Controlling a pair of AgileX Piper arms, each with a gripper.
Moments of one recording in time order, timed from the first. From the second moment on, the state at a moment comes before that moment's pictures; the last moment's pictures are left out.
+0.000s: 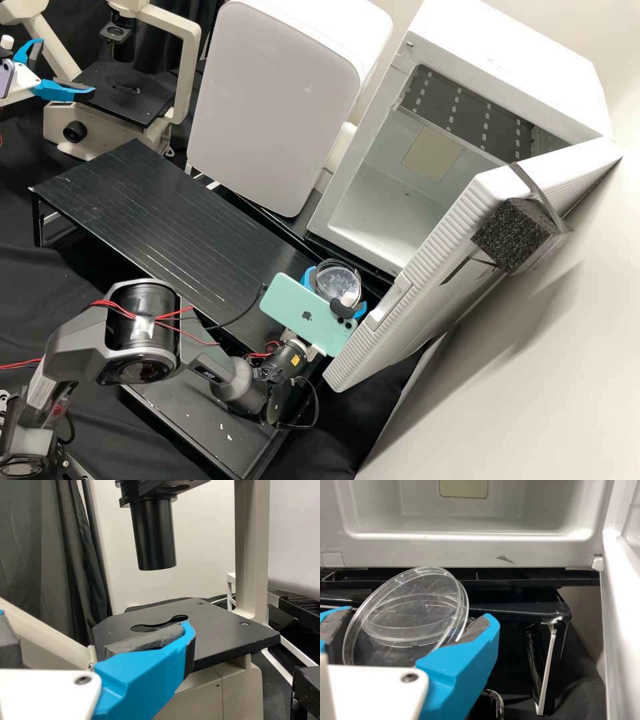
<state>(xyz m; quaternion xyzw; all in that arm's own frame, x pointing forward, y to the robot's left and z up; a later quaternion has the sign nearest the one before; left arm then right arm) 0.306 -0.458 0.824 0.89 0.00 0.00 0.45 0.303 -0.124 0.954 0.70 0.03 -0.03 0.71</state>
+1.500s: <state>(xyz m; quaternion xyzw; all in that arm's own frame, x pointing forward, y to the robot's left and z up) 0.306 -0.458 0.824 0.89 0.00 0.00 0.45 0.338 -0.119 0.957 0.71 0.02 0.00 0.70</state>
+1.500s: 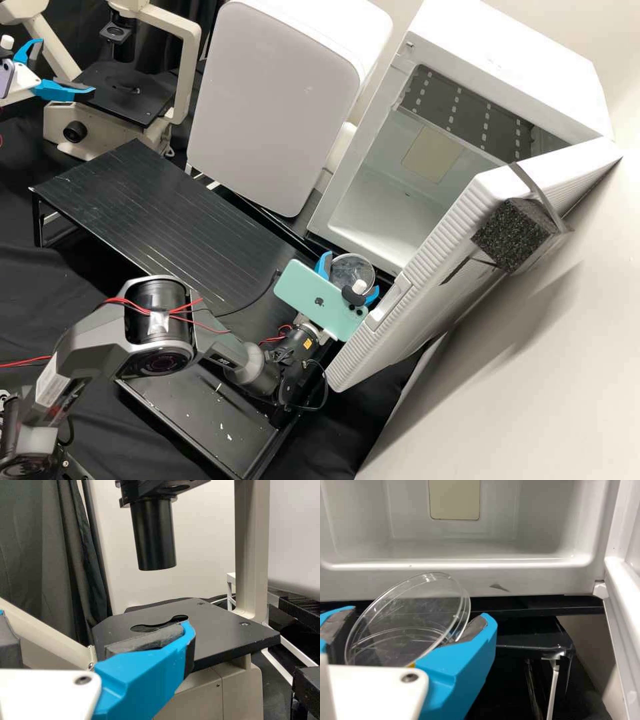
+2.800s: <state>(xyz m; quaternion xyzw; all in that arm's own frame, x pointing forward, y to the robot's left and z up) 0.306 -0.458 0.824 0.89 0.00 0.00 0.45 0.336 -0.111 0.950 0.71 0.03 0.01 0.70</state>
